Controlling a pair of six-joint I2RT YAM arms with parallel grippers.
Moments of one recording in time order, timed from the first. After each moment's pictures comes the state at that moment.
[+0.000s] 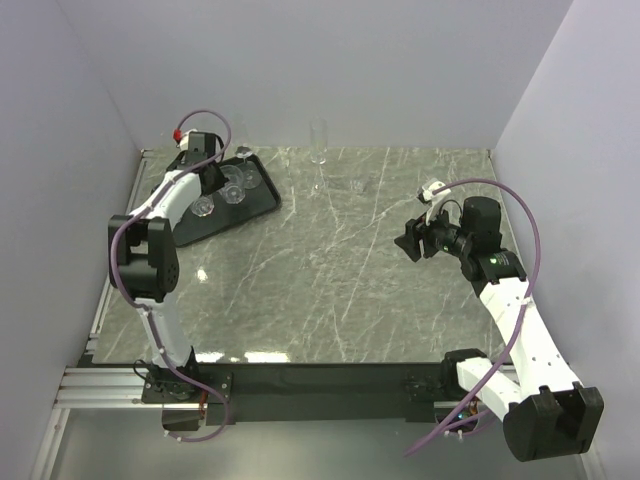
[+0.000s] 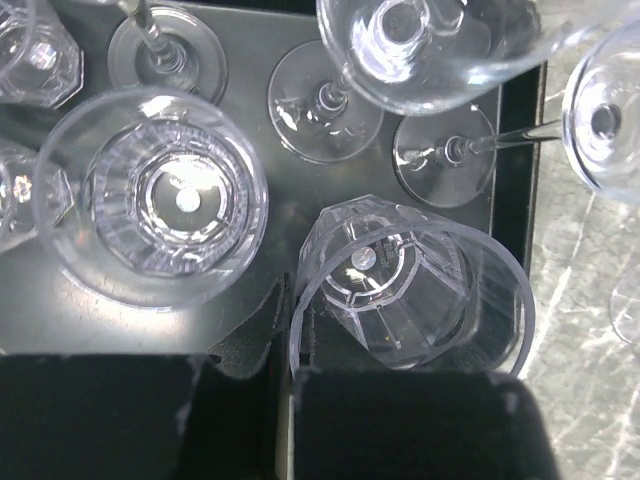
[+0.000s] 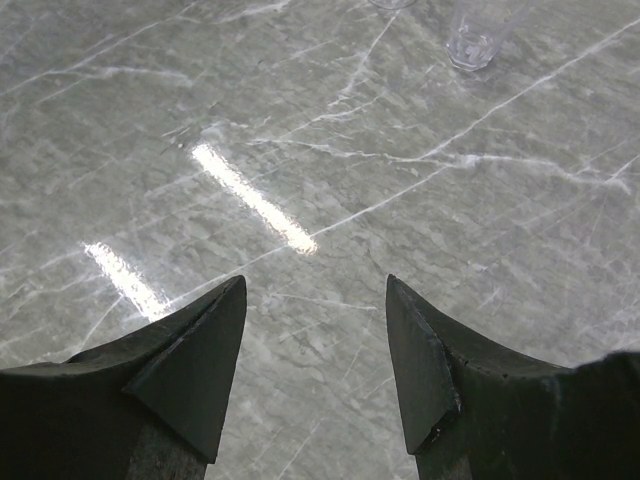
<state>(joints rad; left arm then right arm) -0.09 1.92 1.54 -0.41 -0.26 -0.56 0.10 0.96 0.84 -0.40 -0.57 -0.28</state>
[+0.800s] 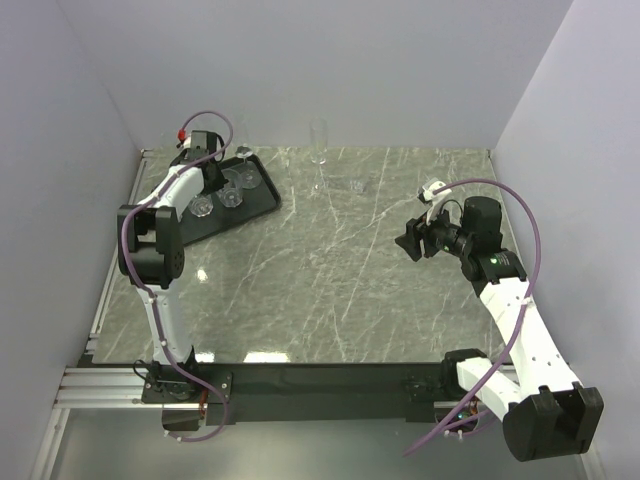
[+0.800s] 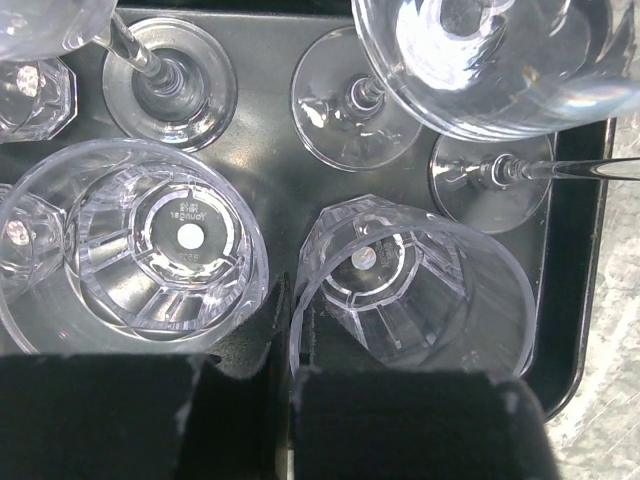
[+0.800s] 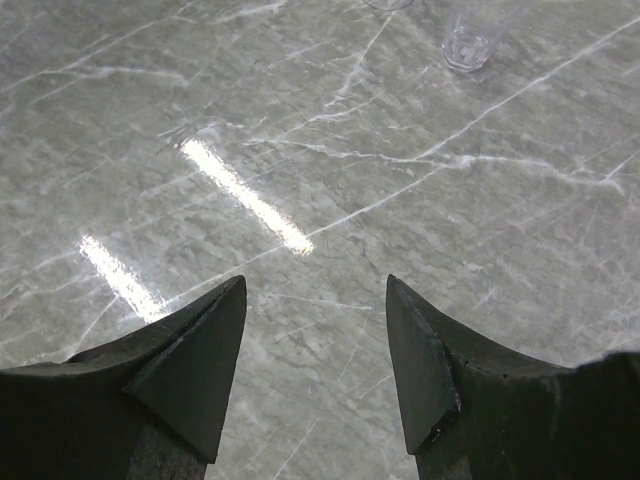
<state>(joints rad) -0.07 2.06 1.66 -0.46 -0.25 -0.50 0.09 0.96 0.84 -0.40 -0.57 -0.29</state>
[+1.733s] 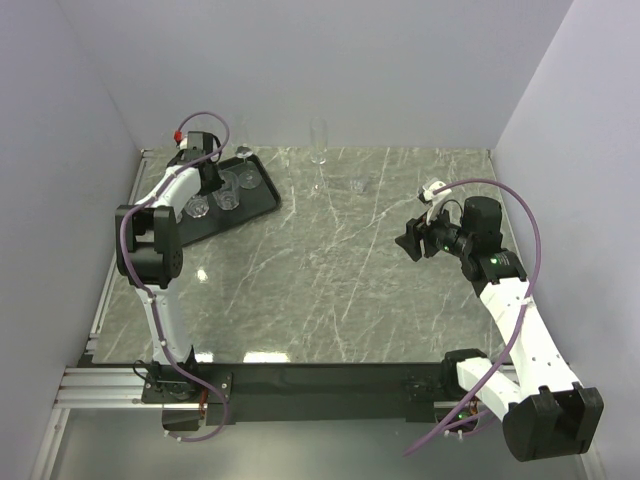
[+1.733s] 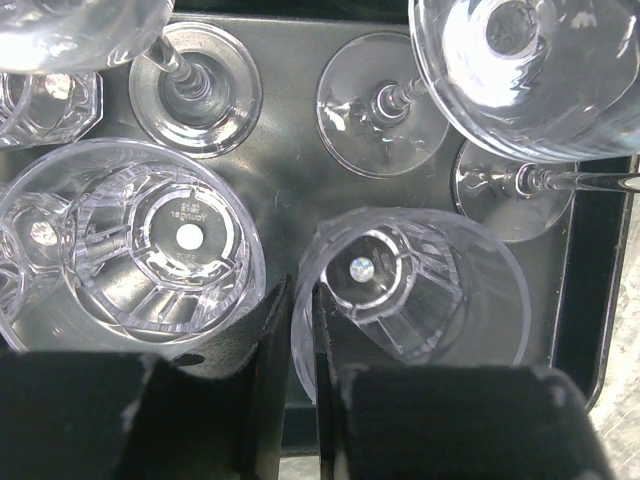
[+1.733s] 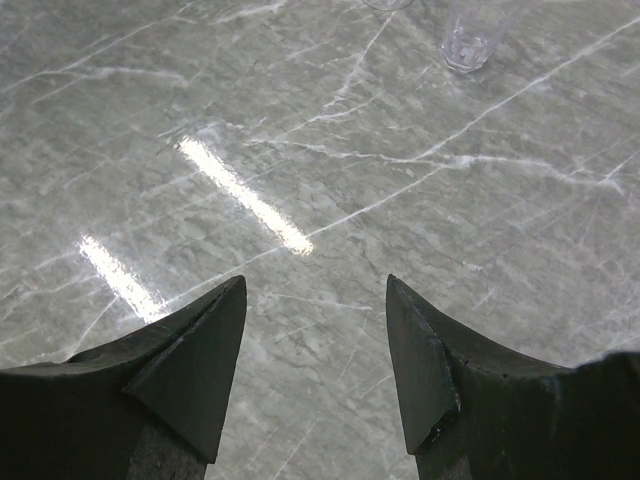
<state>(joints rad) -0.05 2.06 1.66 -0.46 -0.26 -0.49 0.09 0.96 0.84 -0.40 -0.57 -0.29</state>
